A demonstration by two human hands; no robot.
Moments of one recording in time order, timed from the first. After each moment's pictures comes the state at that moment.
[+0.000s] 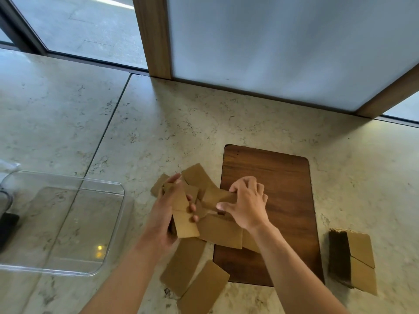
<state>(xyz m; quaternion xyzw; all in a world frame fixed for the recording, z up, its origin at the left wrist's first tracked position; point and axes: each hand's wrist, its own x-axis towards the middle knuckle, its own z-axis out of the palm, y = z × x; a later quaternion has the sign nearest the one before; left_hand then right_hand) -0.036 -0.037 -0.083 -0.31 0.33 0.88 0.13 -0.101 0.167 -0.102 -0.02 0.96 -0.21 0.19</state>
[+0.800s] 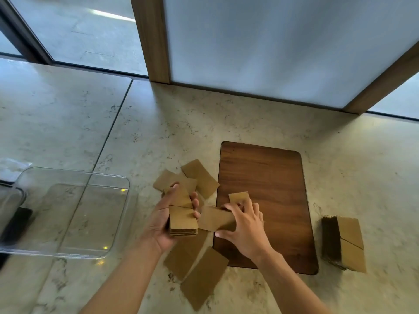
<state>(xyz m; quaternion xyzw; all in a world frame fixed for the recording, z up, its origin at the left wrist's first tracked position) -0.005 -0.038 -0.083 -0.32 0.16 0.91 0.19 -0.019 0.189 -0.112 -0.10 0.96 -0.20 0.18</state>
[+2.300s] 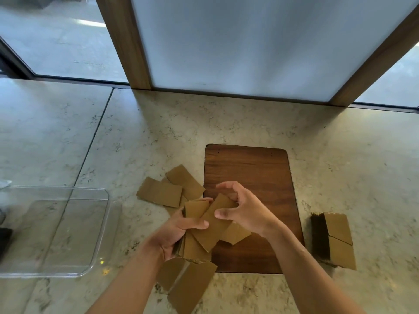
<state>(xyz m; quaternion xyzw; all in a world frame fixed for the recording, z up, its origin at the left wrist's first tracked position) -0.020 0.007 -0.077 -0.21 0.44 0.80 0.35 -0.078 0.222 -0.053 -0.01 0.78 -0.53 0.33</state>
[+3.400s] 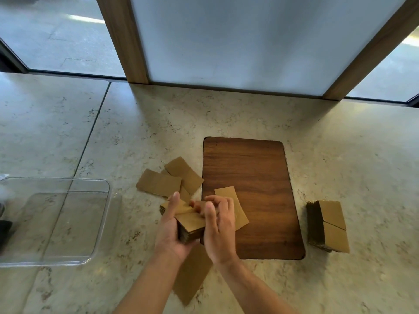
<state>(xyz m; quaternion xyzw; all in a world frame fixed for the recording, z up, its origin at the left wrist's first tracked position) 0.014 0.027 -0.076 -0.39 0.16 0.90 0.14 0.014 0.139 -0.100 0.06 0.82 -0.57 -0.04</state>
